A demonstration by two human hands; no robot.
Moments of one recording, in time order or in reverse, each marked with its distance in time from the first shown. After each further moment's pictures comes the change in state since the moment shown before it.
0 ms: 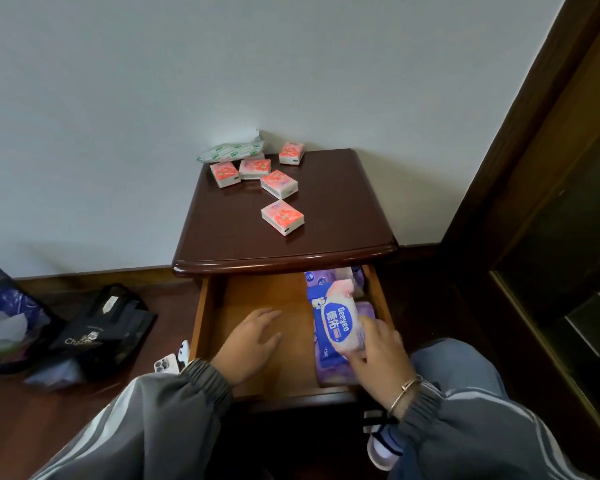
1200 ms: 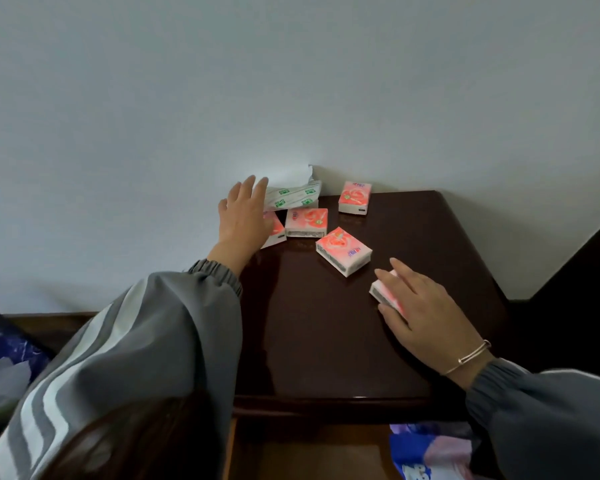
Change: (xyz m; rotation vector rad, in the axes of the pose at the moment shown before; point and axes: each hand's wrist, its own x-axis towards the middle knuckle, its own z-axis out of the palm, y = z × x) left_hand 0.311 -0.072 -0.207 0.424 0.537 -0.072; right_hand 0.269 -0.067 -0.019 -0.269 0.204 -0.468
